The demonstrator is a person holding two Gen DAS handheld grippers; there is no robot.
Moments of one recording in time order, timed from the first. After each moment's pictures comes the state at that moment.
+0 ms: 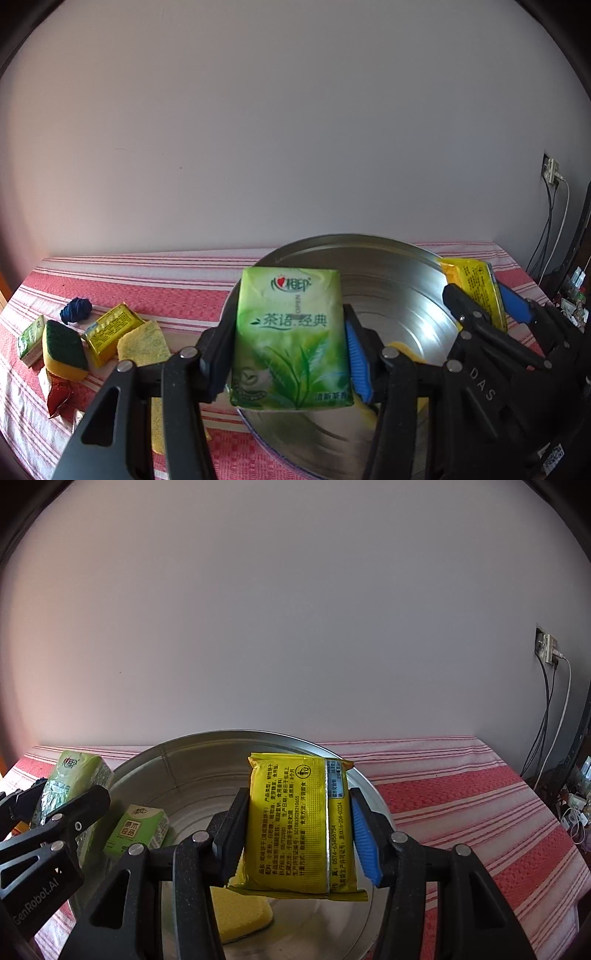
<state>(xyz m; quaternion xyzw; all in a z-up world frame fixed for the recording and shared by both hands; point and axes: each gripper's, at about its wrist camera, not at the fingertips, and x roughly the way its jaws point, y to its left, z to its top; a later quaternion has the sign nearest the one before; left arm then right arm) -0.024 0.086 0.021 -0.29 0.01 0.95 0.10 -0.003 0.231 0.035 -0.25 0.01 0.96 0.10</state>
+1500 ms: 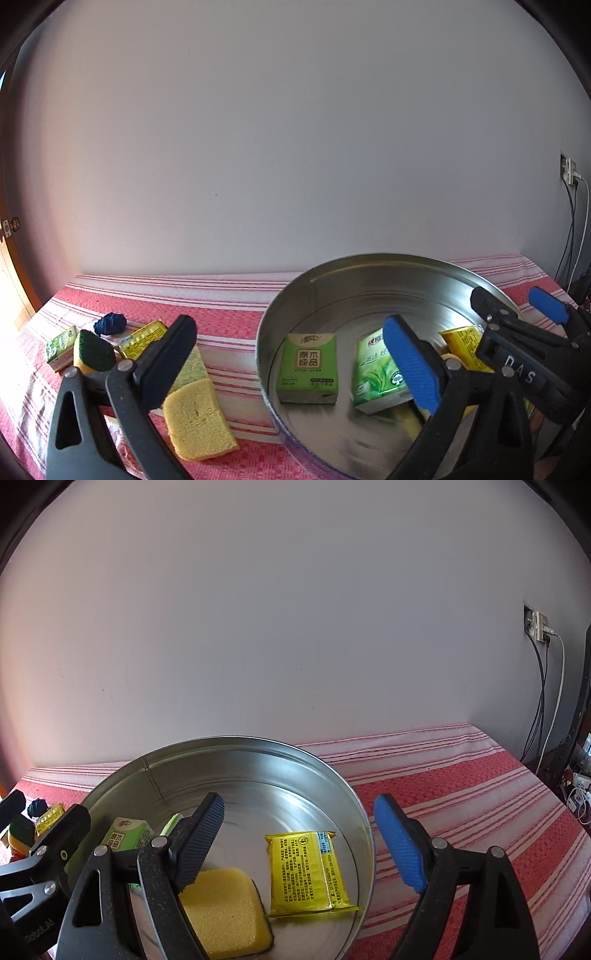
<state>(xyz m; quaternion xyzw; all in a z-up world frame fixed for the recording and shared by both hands) 0.003 0.085 0.023 -0.22 0.03 0.97 0.03 0.004 0.249 0.033 -0.23 0.05 0.97 0.10</state>
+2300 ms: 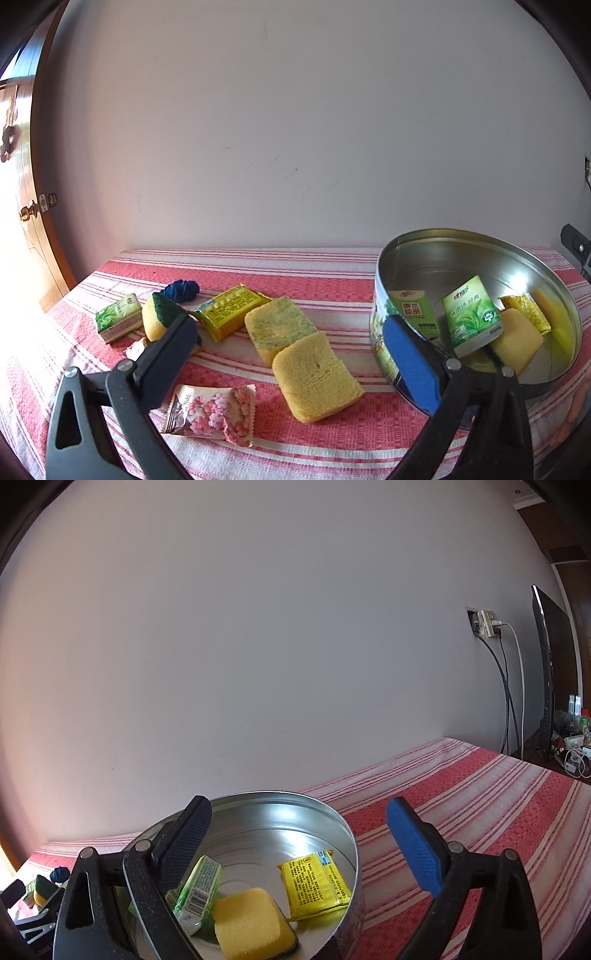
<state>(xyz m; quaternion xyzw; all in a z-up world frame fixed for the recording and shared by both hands) 0.017 0.008 0.003 -0.23 0.03 0.97 -0.03 0.054 0.242 0.042 -0.10 0.12 0.98 0.15</state>
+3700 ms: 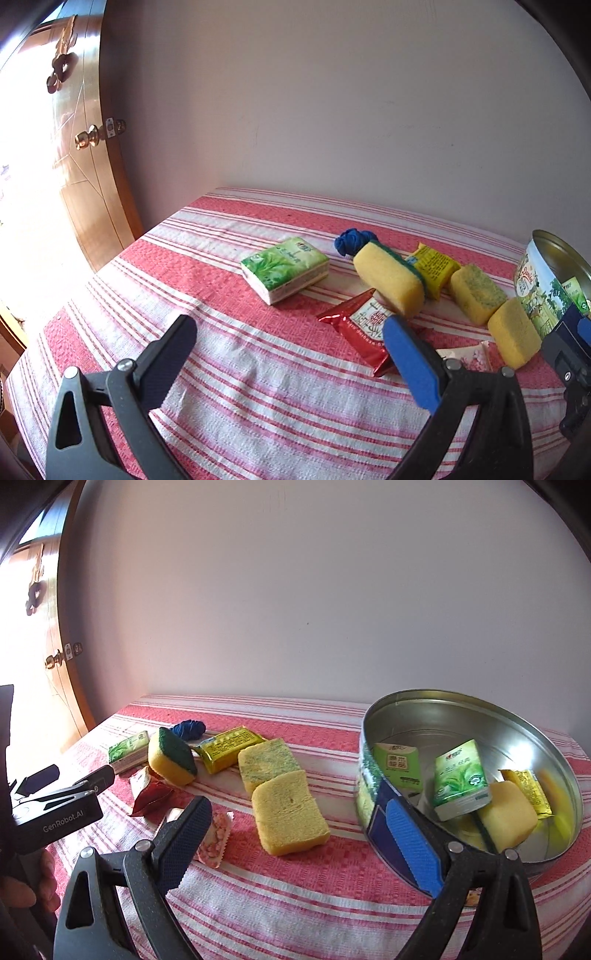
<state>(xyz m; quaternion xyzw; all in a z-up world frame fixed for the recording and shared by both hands) 0.034 -0.188 -0.017 -0.31 -0.04 0.94 -0.13 0.039 0.029 0.011 -0.28 -0.01 0.96 -0.08</state>
